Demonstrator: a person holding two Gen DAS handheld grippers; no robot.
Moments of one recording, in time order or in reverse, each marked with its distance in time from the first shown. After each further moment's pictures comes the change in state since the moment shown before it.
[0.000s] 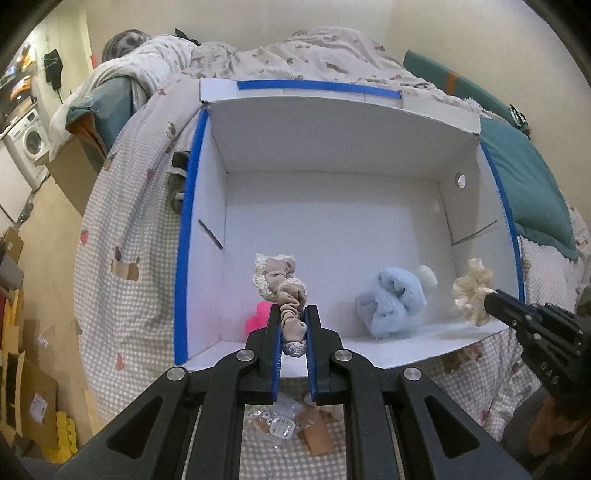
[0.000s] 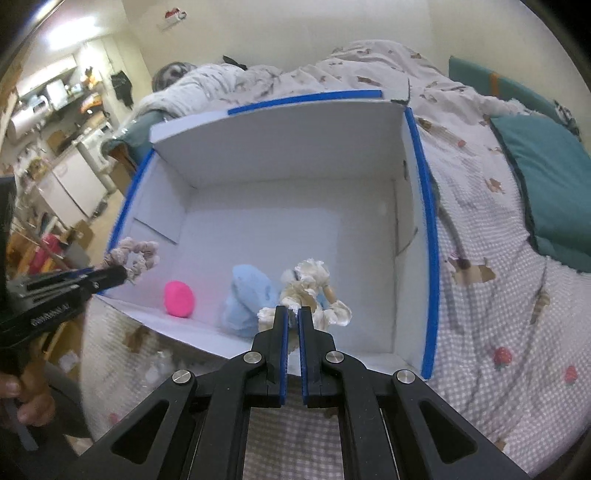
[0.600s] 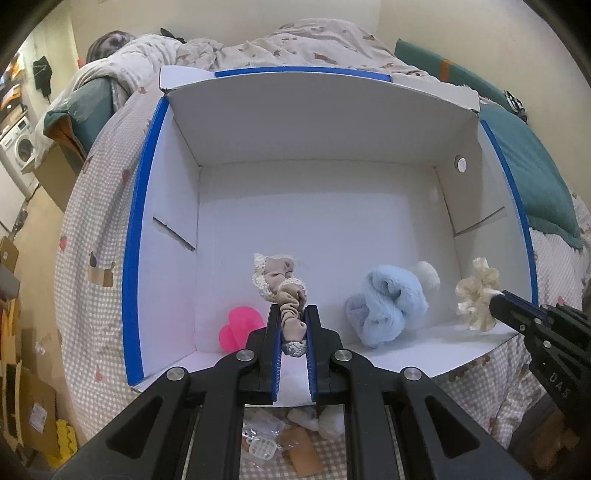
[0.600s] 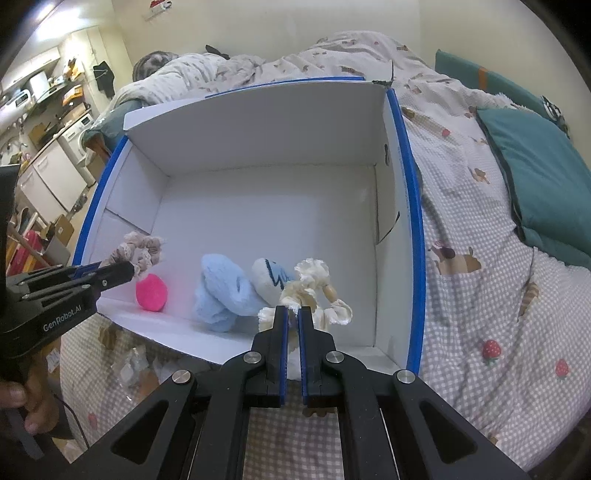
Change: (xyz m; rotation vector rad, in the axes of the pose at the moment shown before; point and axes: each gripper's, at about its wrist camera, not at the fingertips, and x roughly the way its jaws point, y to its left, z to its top) left arm 0.034 -0.020 0.000 0.027 0.016 -0.007; right arm 0.009 -0.005 -0.002 0.015 0.030 -0.039
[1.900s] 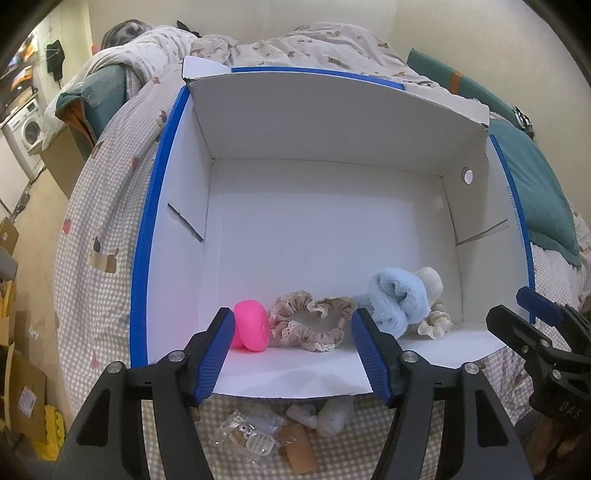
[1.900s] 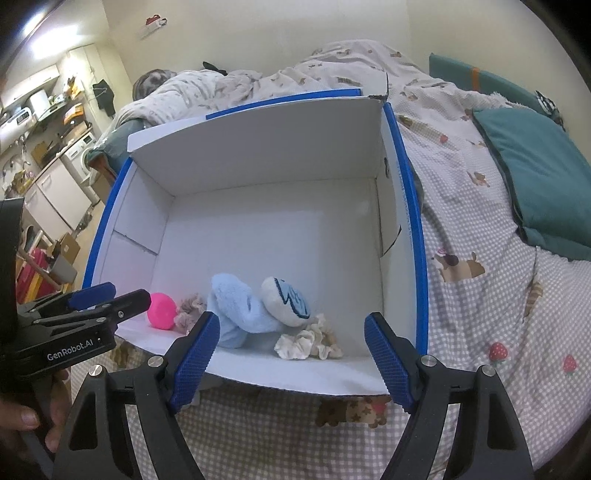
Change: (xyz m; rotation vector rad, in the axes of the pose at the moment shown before) left arm -0.005 0.009 -0.005 -0.066 -0.009 -0.004; right arm -0.008 0.000 0.004 0.044 -0.057 0.027
